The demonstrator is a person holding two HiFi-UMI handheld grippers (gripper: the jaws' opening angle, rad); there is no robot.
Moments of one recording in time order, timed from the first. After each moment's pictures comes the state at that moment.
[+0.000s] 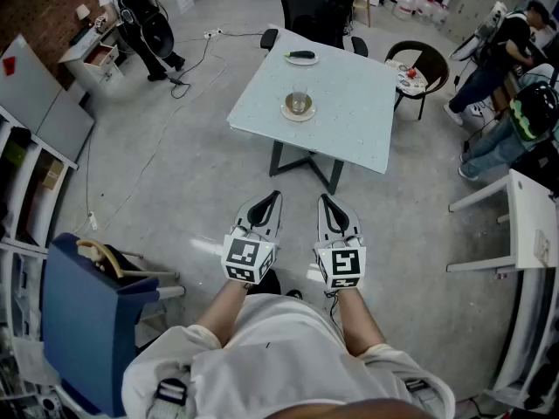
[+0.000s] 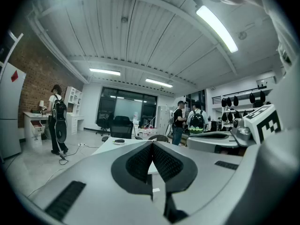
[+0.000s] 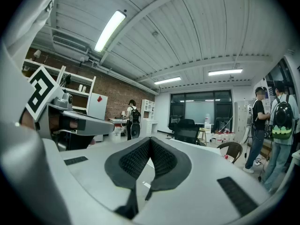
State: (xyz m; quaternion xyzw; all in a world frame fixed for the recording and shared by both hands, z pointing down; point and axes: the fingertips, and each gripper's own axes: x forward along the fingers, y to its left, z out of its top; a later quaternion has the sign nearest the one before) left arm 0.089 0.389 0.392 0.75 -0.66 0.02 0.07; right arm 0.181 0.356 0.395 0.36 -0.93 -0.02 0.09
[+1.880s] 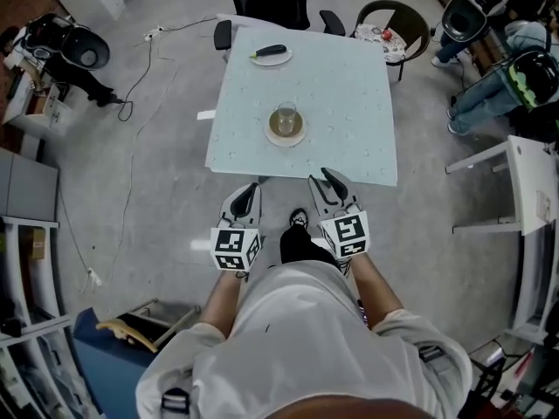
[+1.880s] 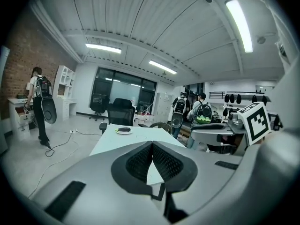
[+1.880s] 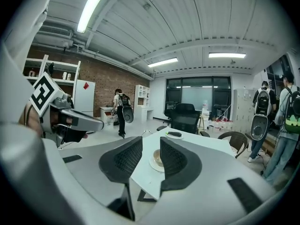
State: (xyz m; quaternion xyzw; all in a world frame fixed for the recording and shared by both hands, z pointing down) left arm -0.083 0.163 0.487 0.78 -0.60 0.07 0.16; right arm 0.048 0.117 0.476 0.38 -0.91 0.03 0.16
